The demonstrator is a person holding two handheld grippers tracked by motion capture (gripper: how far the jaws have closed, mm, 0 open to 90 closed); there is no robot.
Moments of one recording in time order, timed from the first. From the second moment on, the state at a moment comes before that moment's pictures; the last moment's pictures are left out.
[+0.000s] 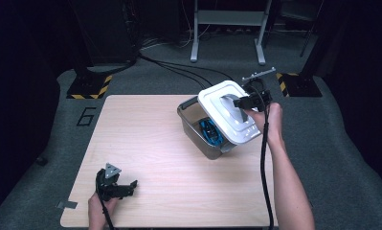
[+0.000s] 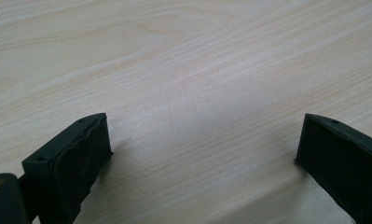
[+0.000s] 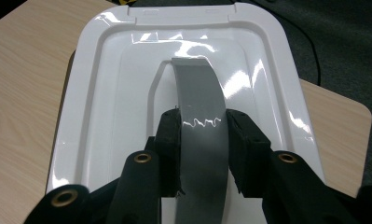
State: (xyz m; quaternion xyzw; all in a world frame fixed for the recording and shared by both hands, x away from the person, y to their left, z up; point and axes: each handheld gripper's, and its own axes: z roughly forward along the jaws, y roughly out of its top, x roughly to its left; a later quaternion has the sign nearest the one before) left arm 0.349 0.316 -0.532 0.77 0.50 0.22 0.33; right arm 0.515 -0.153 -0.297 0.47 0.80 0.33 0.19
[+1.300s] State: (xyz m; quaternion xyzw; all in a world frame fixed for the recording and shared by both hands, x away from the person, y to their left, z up) left arm 0.349 0.315 -0.532 0.77 0.51 0.22 0.33; right arm 0.550 -0.081 -0.347 0.45 0.83 0.30 0.15
